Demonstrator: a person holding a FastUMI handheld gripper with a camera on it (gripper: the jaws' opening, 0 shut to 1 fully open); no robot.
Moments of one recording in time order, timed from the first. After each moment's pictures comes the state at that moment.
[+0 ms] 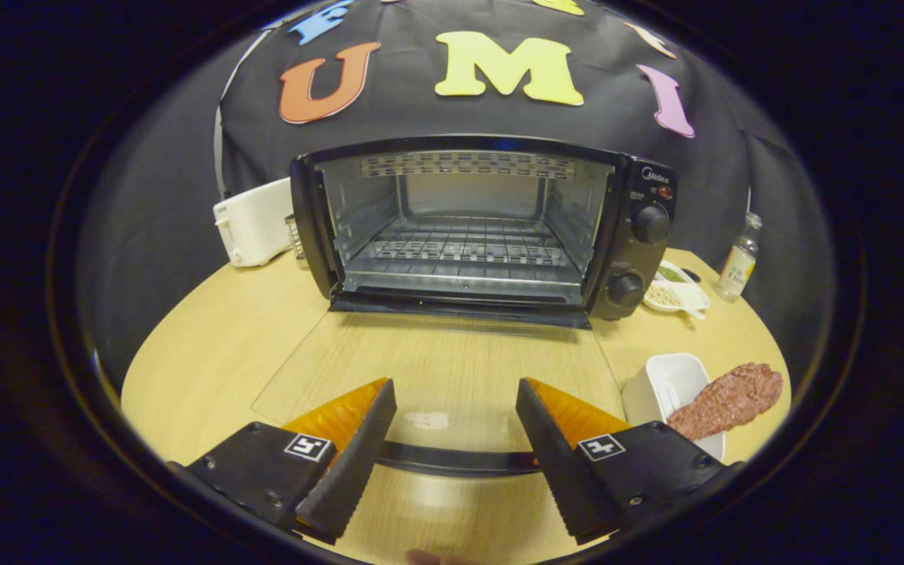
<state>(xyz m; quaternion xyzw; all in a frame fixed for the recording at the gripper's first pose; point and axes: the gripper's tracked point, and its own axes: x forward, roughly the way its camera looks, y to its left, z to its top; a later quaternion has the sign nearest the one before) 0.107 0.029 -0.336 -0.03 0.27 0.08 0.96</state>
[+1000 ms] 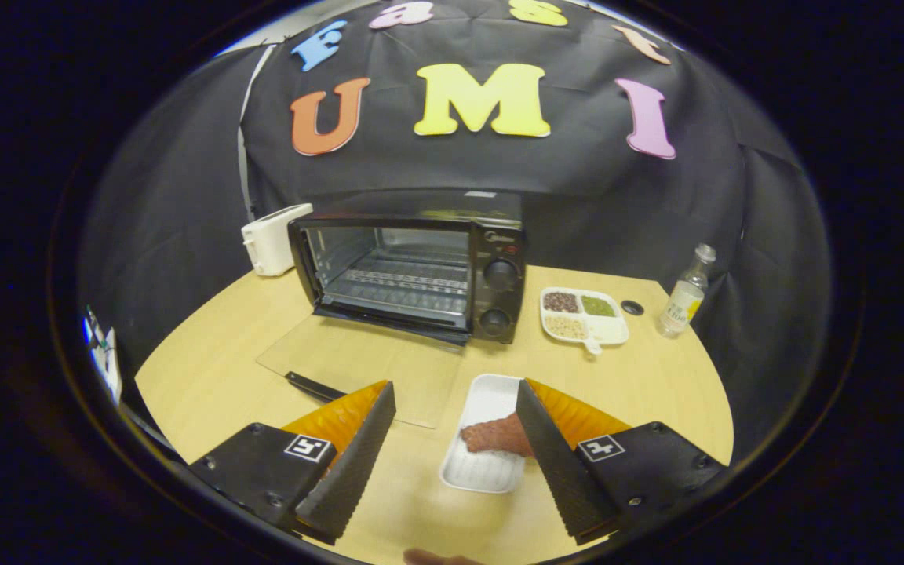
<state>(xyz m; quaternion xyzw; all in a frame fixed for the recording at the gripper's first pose) 0.059 -0.149 -0.251 -0.03 0.25 0.12 0.96</state>
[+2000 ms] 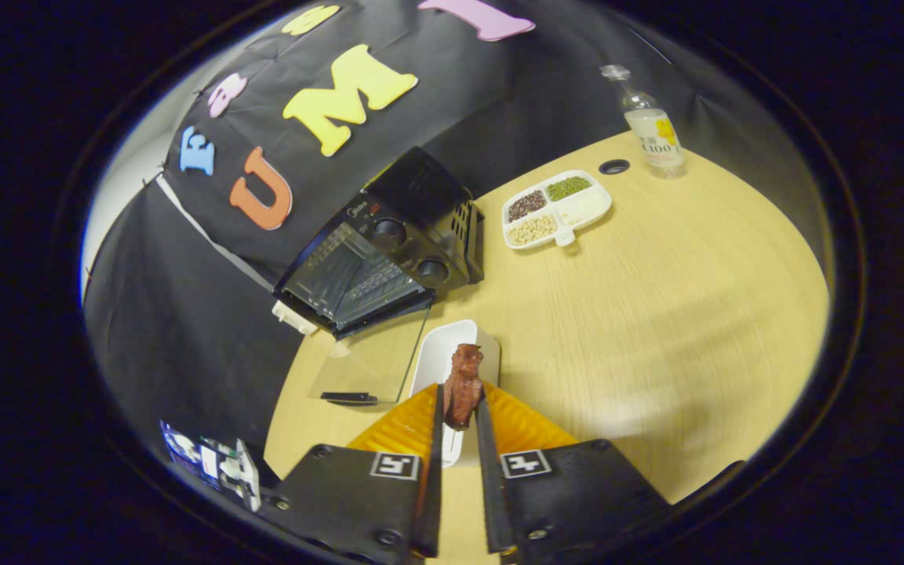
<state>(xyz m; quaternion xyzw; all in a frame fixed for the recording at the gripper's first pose) 0.067 -0.210 -0.306 0.28 0.33 0.21 0.88</state>
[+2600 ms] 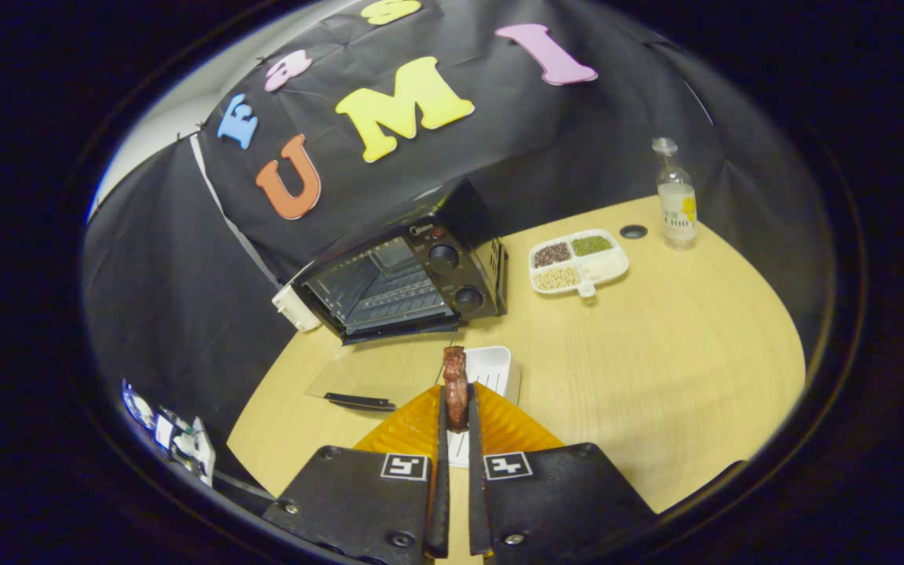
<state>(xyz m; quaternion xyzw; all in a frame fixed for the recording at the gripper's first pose) 0.044 -0.181 -0.251 0.14 0.25 0.18 0.94</state>
